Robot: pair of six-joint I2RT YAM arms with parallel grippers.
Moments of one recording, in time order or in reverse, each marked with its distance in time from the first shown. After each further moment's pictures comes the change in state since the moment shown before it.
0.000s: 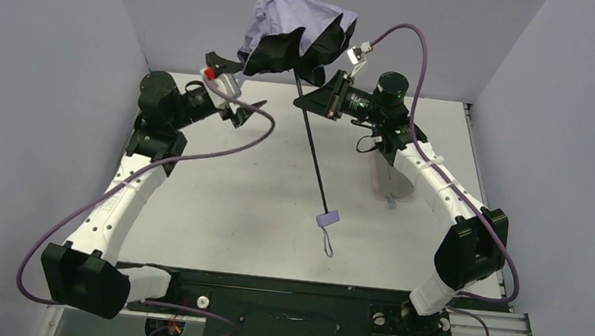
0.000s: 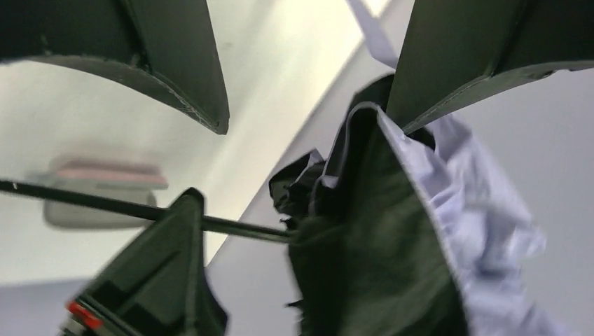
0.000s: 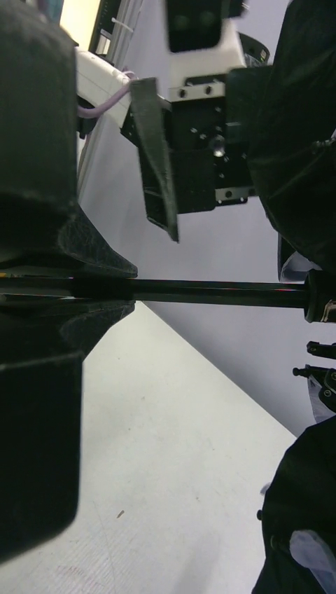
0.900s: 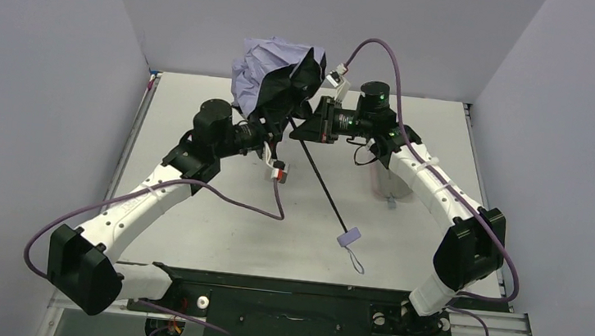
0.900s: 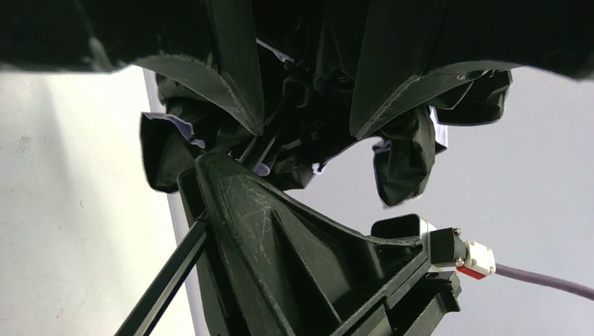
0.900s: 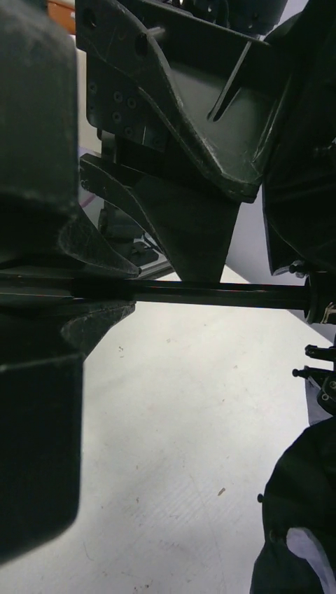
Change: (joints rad) left arm -0.333 0.006 -0.124 -0.192 -0.216 1.327; right arm 0.043 0.000 -0.009 -0.364 -0.051 -0.273
